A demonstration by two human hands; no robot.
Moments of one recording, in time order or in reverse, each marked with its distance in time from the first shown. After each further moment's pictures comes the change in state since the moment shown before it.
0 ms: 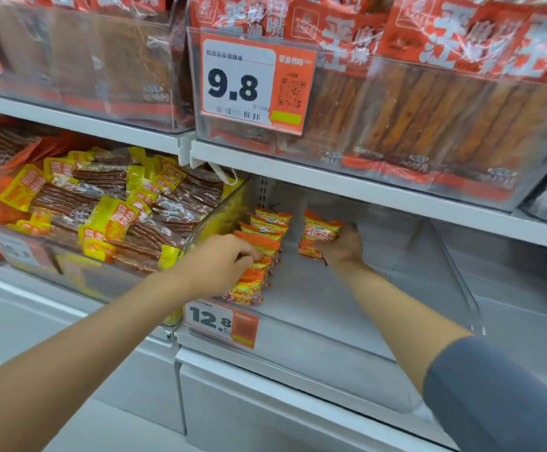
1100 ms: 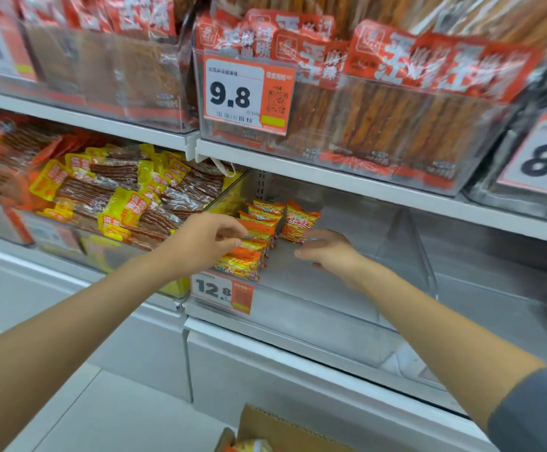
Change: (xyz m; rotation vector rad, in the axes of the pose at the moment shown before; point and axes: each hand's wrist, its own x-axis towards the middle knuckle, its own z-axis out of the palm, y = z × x) left_hand -0.041 0.007 -0.024 -0.204 0.133 0.010; right_hand -0.084 -0.021 -0.056 0.135 -0.491 0.007
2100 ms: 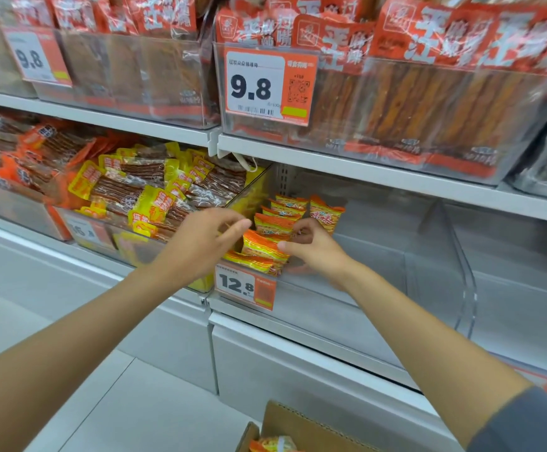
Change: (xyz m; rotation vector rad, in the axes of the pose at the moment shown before) left_hand -0.022 -0.010 -0.006 0.131 0.189 -0.012; right_hand -0.004 -0.016 0.057 0.167 -0.167 -0.077
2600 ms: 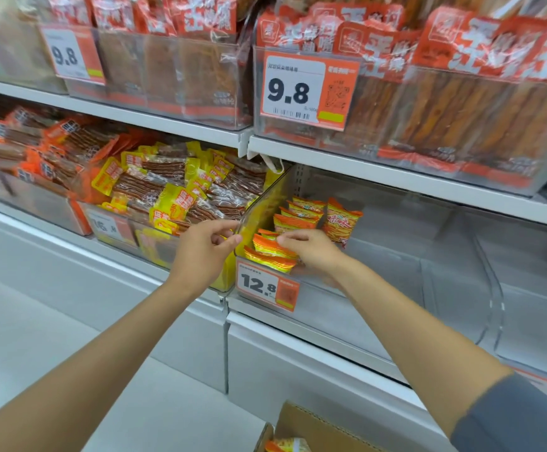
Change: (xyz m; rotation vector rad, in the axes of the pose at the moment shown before) left_hand -0.014 -0.046 0.019 -0.286 0.281 -0.233; right_hand 0.009 -0.019 0.039 -0.100 -0.017 0.024
